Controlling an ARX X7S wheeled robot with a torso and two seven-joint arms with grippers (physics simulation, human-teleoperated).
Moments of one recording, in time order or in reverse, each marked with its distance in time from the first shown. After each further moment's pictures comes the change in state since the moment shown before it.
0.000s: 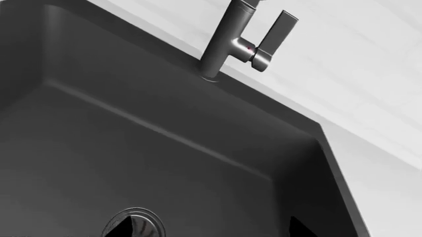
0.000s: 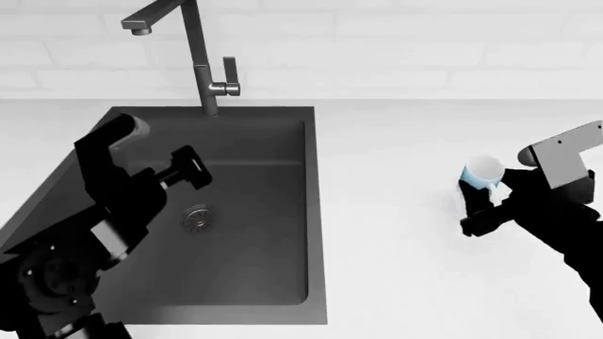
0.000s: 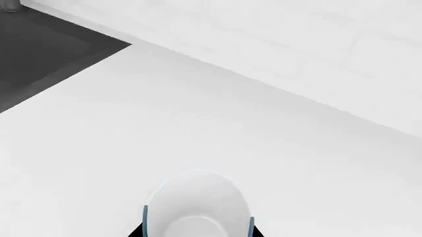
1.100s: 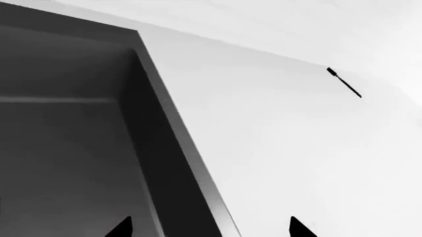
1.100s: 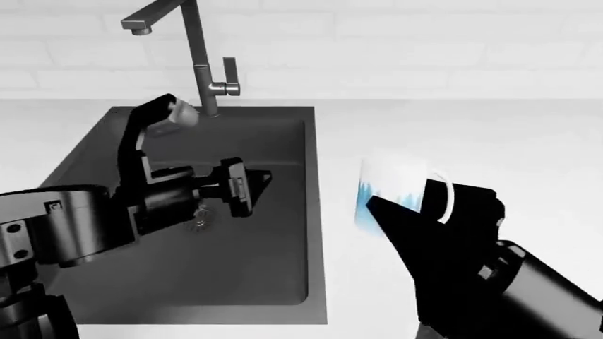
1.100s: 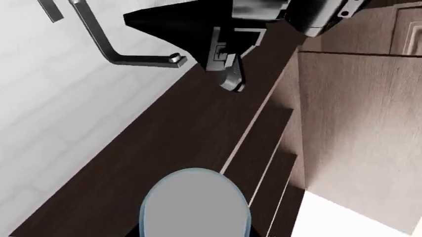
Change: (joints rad) left arm -0.136 -0.257 0.237 -0.069 -1.137 -0.291 -0.434; right arm -0.165 0.544 -0.632 -0.591 -1.950 -0.757 0.439
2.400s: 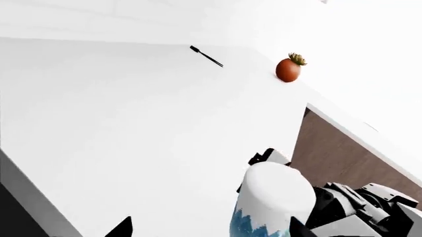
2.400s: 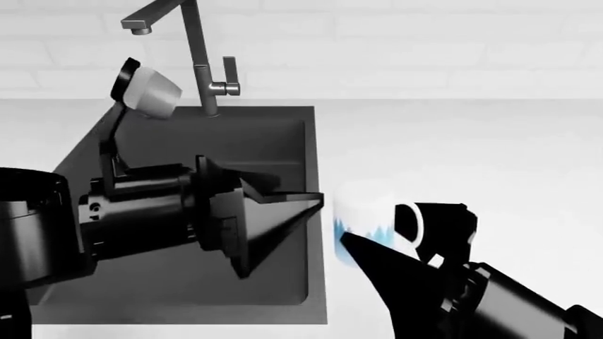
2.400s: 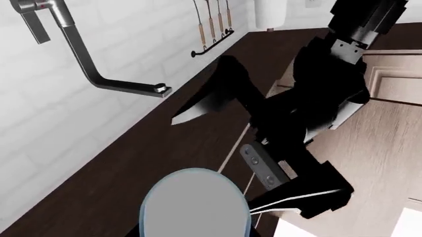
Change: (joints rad) left arm -0.106 -0.163 0.277 0.174 -0.677 0.213 -0.089; right arm 0.005 -0.050 -0.042 0.042 -0.144 -0.081 0.063
